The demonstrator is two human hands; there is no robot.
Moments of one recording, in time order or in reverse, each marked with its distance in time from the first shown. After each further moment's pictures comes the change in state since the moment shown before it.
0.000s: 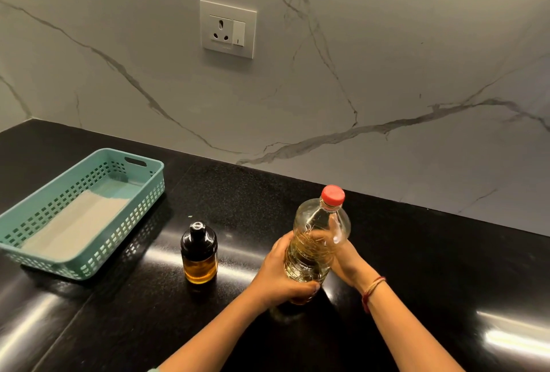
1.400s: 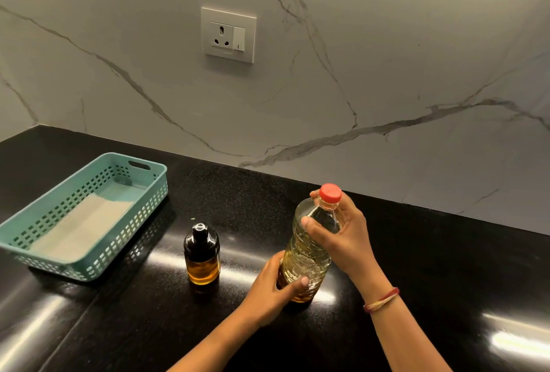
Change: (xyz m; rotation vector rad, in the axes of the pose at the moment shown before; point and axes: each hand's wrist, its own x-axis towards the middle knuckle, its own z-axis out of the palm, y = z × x) left_hand -0.037 0.012 -0.009 0.026 -0.034 -0.075; right_hand -0.040 -0.062 0.035 -0.341 0.220 -0.621
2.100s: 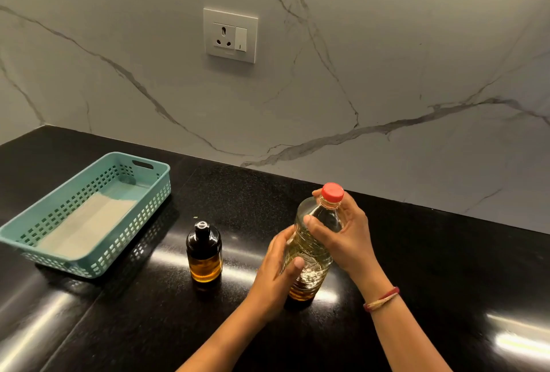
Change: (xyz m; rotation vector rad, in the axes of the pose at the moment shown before) left_hand -0.008 0.045 -0.003 -0.128 0.092 0.095; right_hand -0.002 0.001 0.000 0.018 0.023 -0.013
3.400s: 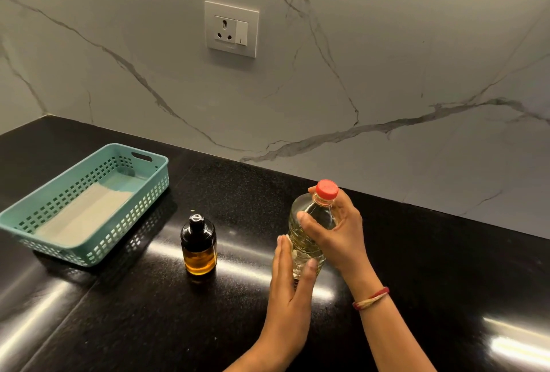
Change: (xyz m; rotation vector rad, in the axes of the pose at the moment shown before) left_hand -0.031 0.023 0.055 -0.162 0.199 -0.178; right_hand -0.002 0.003 0.000 0.029 0.018 0.008
